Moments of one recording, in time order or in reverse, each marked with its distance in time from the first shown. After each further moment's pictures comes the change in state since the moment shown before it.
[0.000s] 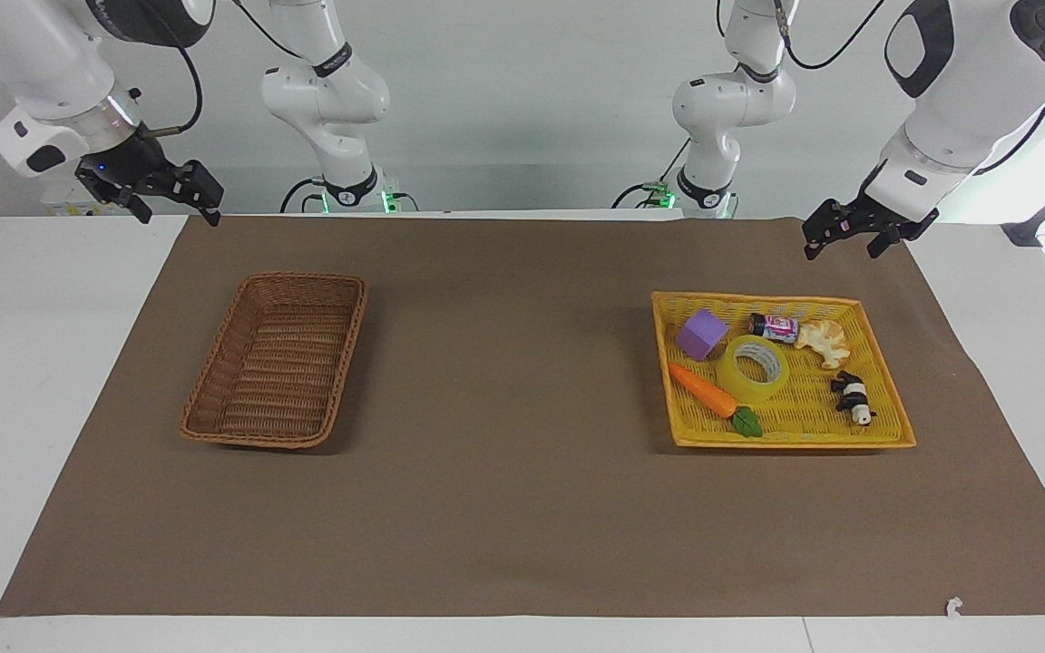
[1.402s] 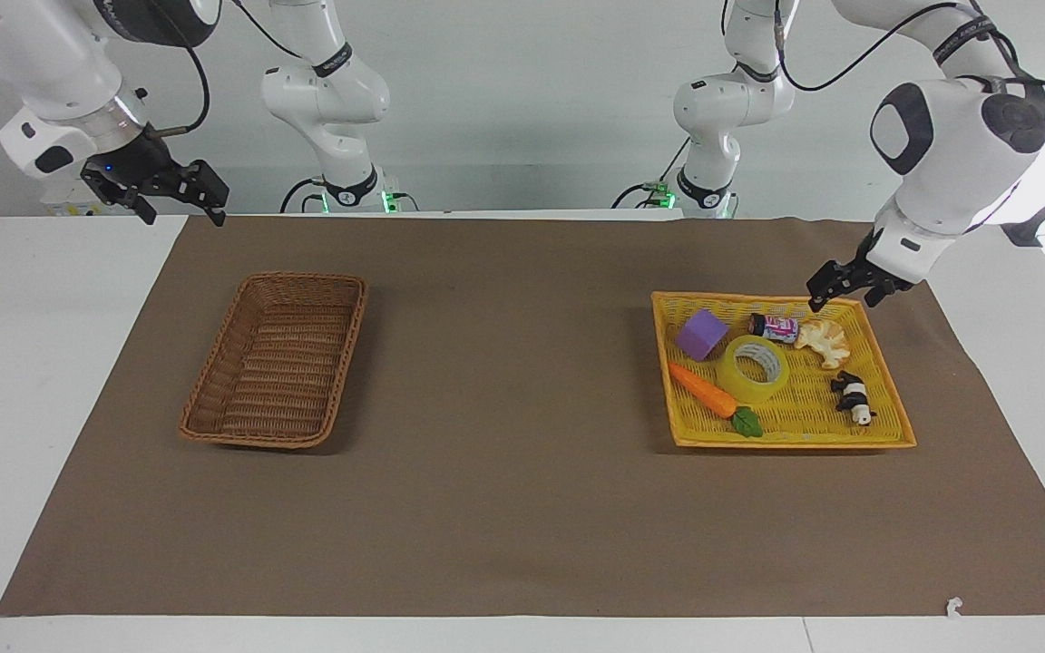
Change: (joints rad) left arm 0.068 0.015 -0.008 -0.310 0.000 0.377 0.007; right arm 0.000 0.000 0.013 0.000 0.000 0.000 -0.006
